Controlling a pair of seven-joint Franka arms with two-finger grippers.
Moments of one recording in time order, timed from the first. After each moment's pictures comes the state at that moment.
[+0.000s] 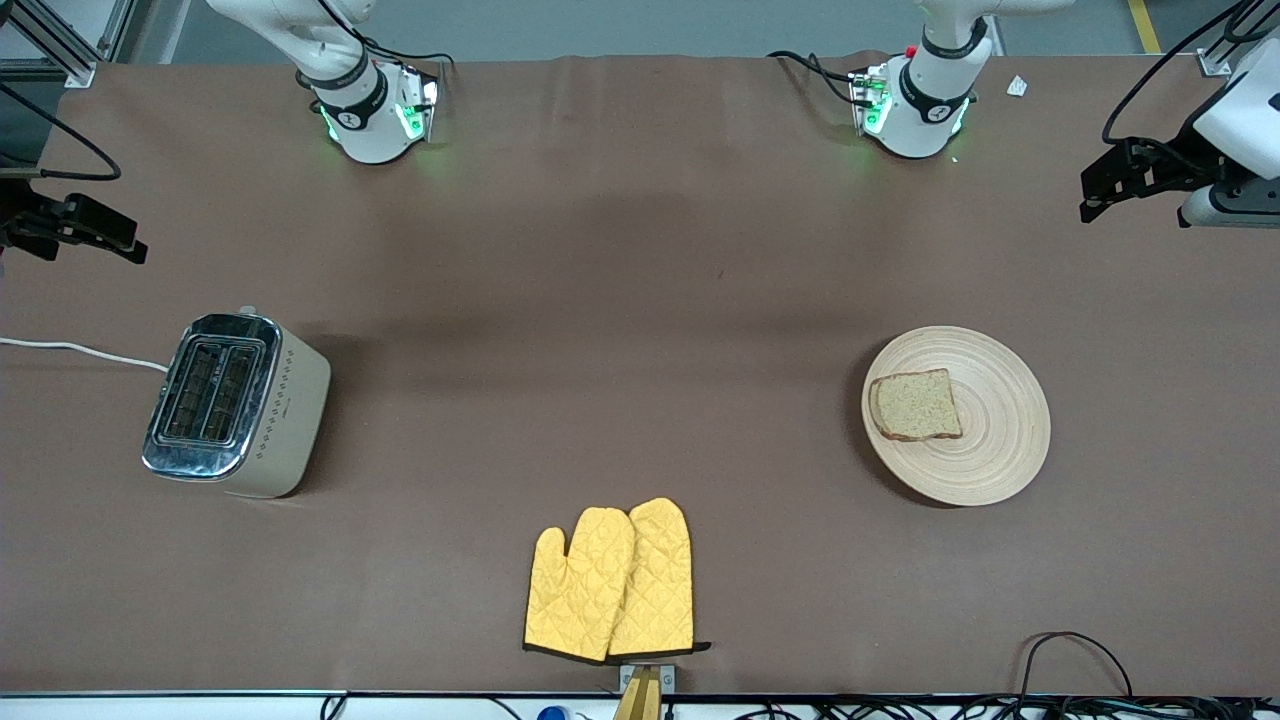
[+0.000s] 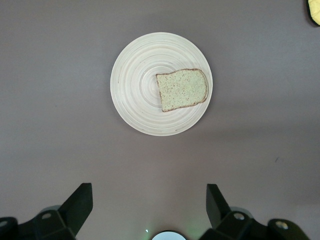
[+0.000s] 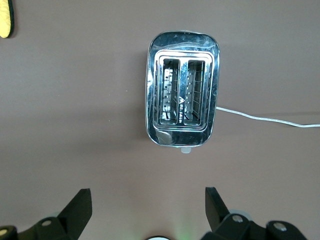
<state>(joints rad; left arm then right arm) -0.07 -0.10 -0.04 -1.60 0.03 1.48 0.00 -0.08 0.00 0.02 -1.54 -0.01 1.46 0.00</state>
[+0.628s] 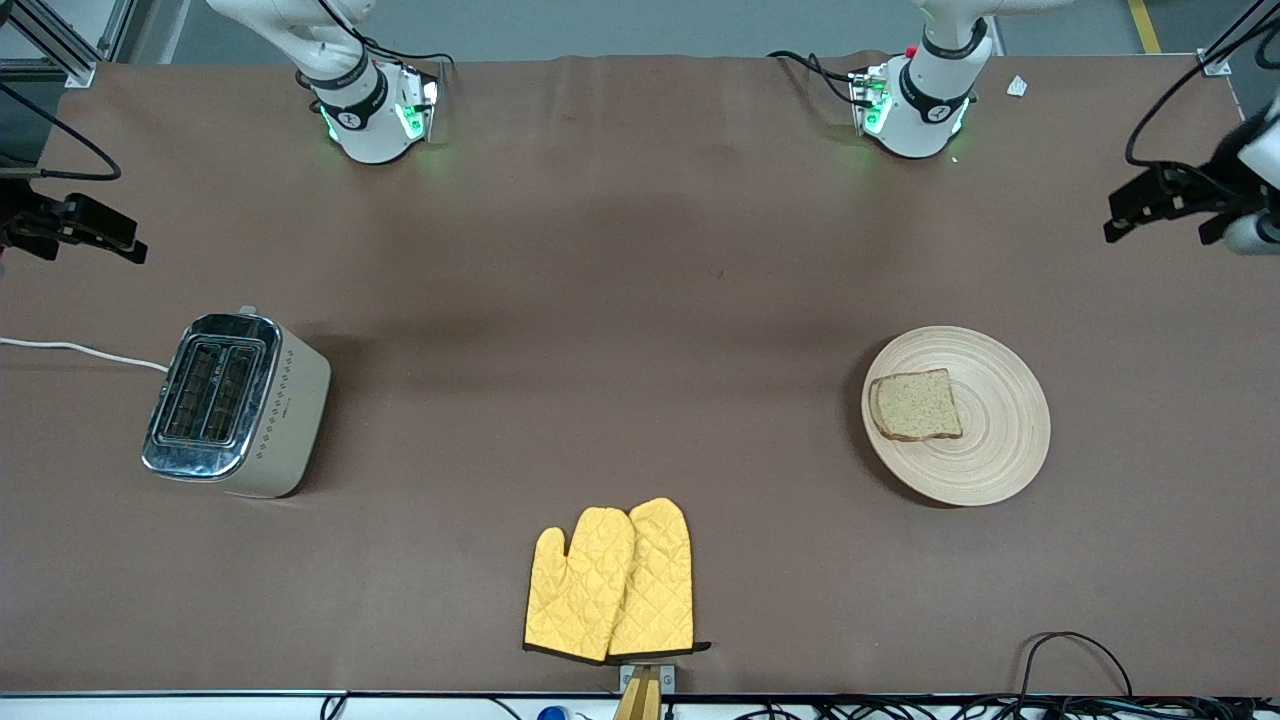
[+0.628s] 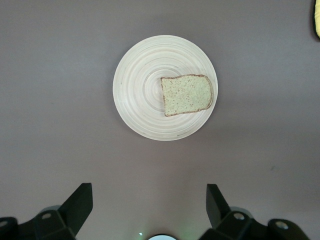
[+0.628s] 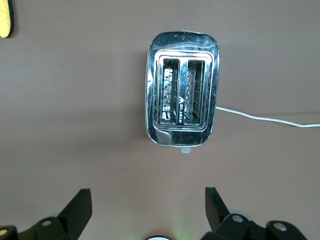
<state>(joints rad) 0.02 0.00 -0.01 -1.54 -0.05 1.48 0.03 -0.08 0.00 0.02 -1.54 -0.01 1.46 0.00</state>
